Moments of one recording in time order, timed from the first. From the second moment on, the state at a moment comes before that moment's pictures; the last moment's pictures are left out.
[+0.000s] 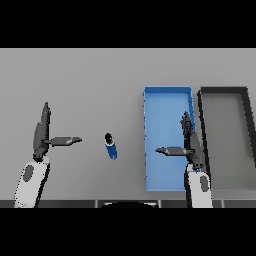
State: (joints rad) left arm -0.11 0.43 -0.16 -1.48 0.24 0.26 0.01; right arm 0.00 0.00 0.00 -1.57 0.00 0.00 0.00
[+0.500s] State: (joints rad) left arm -0.07 0.58 -0.20 -1.42 0.21 0.02 -0.15; right arm 0.07 -0.13 0.07 -1.66 0.16 0.02 -0.12
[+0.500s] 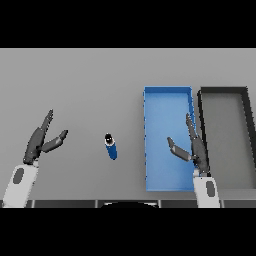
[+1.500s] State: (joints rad) left arm -0.03 0.52 -0.49 -1.60 0.13 -0.21 -0.06; right arm 0.08 -0.14 0.09 -1.70 0.18 0.03 -0.08
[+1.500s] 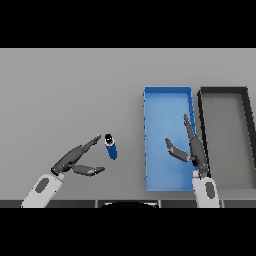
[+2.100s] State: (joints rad) left arm -0.17 0.31 -0.55 -1.39 0.01 -0.13 -0.07; right arm 0.10 -0.13 0.09 -1.70 0.18 0.03 -0.09
